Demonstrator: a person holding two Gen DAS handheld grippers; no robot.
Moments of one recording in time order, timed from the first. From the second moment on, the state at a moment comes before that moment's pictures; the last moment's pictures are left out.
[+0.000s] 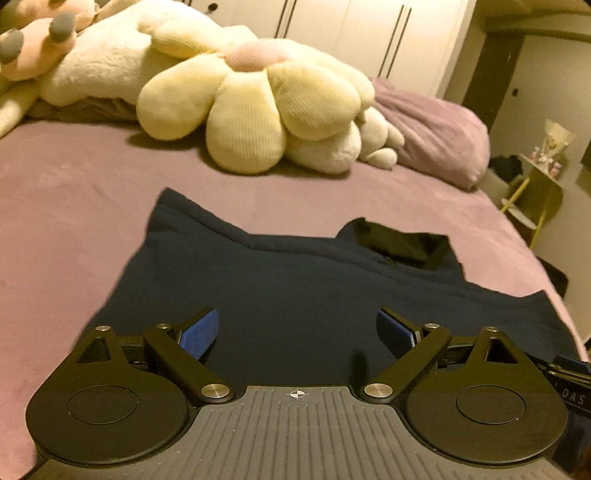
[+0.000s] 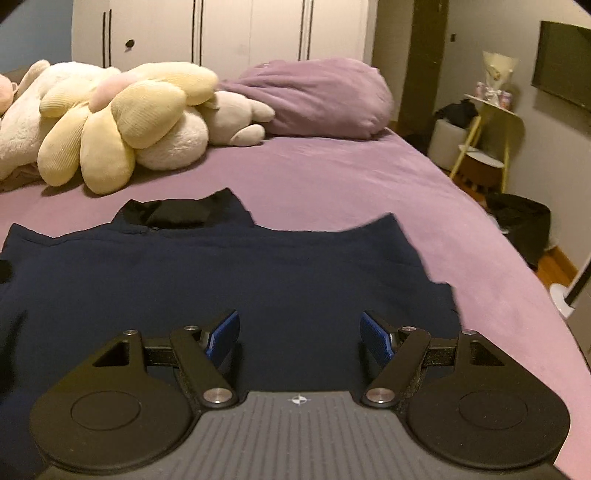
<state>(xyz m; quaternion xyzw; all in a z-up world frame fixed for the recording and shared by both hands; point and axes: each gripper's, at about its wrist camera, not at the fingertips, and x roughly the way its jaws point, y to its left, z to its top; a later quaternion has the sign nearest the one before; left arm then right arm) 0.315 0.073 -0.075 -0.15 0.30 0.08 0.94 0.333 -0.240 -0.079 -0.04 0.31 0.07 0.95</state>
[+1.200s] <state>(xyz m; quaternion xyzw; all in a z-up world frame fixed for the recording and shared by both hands) 0.233 0.216 -0.134 -0.34 0.38 -0.01 0.86 0.277 -0.304 -0.101 0.10 0.29 0.11 0.95</state>
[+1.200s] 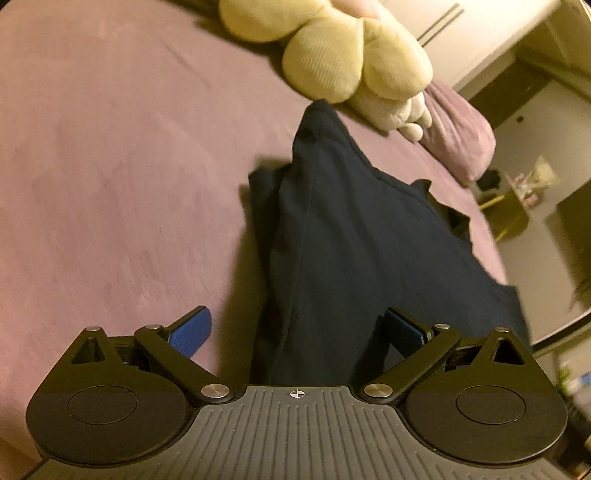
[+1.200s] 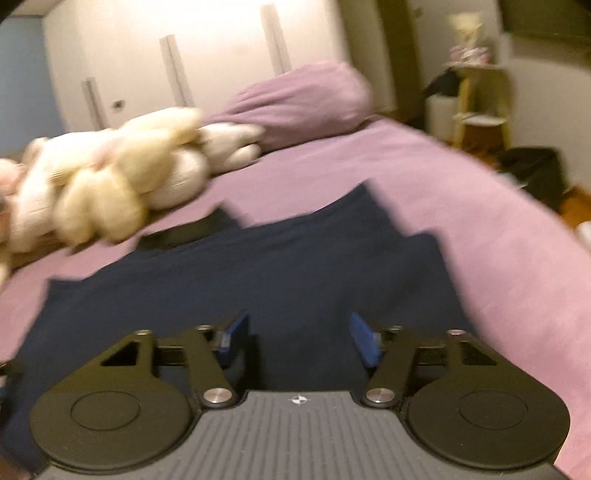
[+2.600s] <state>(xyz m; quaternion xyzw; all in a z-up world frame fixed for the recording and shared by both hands) 0.249 0.180 -0.067 -0.40 0.35 -0.09 0.84 0.241 -0.188 -0.128 0.03 0.33 0.16 0.93</state>
